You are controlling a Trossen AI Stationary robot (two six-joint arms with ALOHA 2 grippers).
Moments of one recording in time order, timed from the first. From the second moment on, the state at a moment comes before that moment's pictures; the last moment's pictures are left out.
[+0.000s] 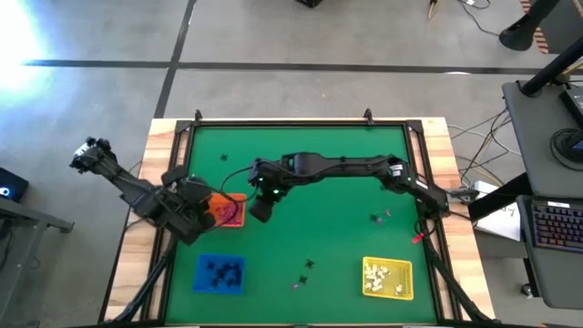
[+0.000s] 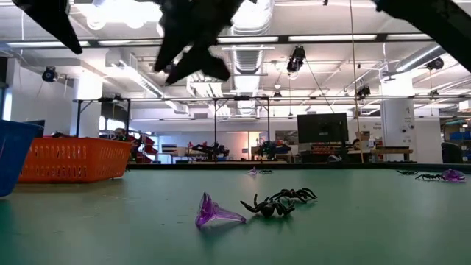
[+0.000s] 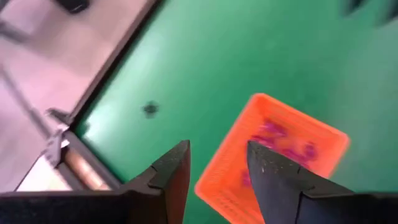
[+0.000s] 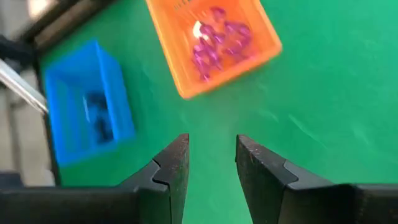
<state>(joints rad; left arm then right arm) -0.60 1.14 1.12 -1.55 -0.70 -1.12 -0.03 2.29 2.27 -0.91 -0.21 0.49</state>
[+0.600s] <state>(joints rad) -0.10 1.14 1.10 -1.46 -0.71 -0.85 -0.03 1.97 2.27 -1.55 0.17 0.32</state>
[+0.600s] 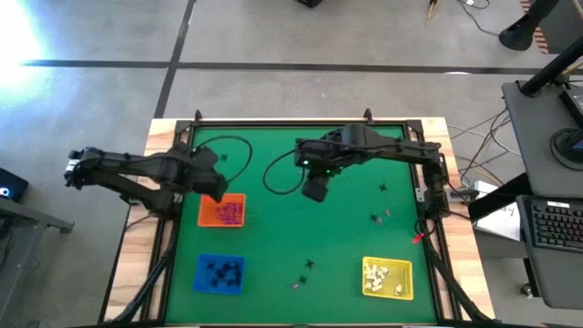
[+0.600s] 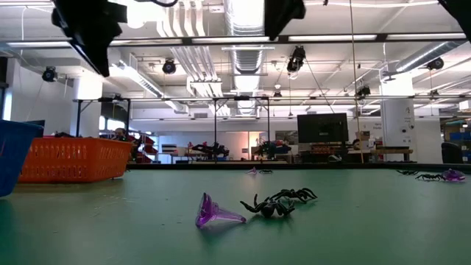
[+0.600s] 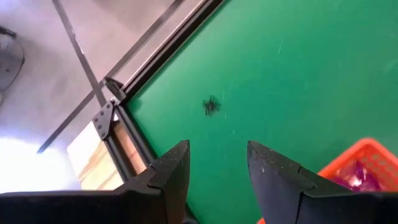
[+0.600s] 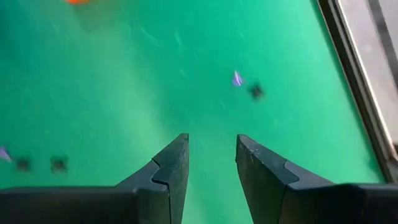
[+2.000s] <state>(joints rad) 0.00 1.14 1.10 -1.26 -0.69 -0.58 -0.38 1.37 0.84 -1.14 0.13 0.91</state>
